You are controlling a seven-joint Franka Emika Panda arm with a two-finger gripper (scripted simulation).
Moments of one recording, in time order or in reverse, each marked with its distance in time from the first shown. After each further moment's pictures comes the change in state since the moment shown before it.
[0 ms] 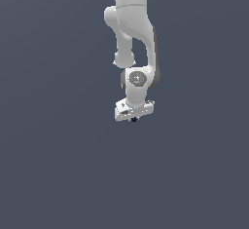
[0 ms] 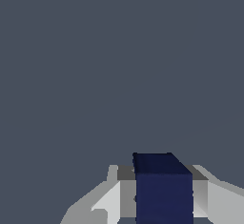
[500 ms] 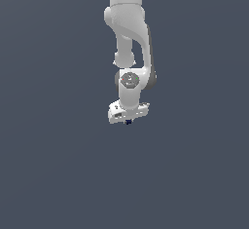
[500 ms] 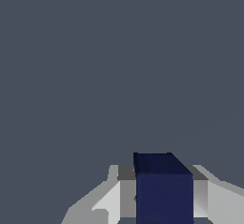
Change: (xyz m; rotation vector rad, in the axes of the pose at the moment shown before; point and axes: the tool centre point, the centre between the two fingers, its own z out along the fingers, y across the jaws) arm 0.009 0.033 -0.007 0.000 0.000 -0.001
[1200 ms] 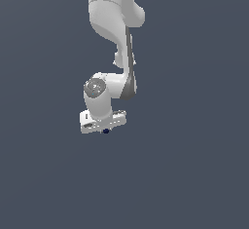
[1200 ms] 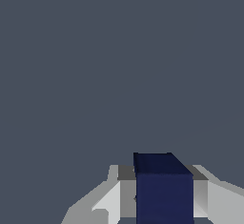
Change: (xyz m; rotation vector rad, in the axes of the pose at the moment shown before) arm 0.035 0.126 -0.029 0.000 0.001 0.002
